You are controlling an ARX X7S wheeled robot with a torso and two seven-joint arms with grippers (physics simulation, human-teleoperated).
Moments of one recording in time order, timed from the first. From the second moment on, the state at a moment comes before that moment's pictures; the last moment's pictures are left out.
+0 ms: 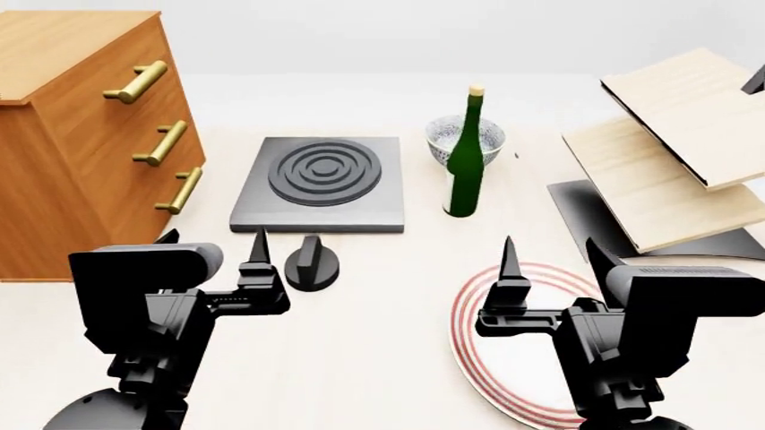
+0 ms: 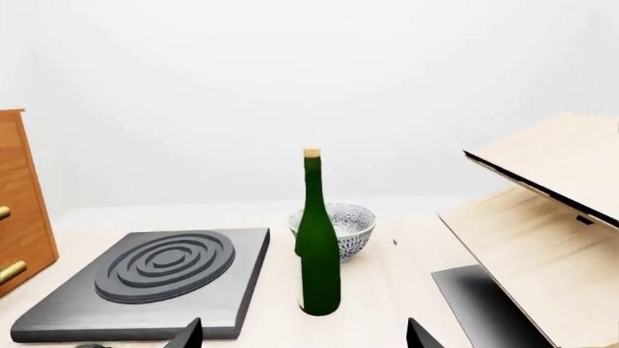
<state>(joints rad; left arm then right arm) -0.26 -0.12 -0.12 0.82 -0.34 -1.03 -0.11 0.18 0.12 0.09 -0.89 0.29 0.98 0.12</state>
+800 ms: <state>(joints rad) -0.27 -0.19 -0.03 0.18 -0.14 -0.39 -0.10 0.16 0.15 0.07 -0.87 0.31 0.92 0.15</state>
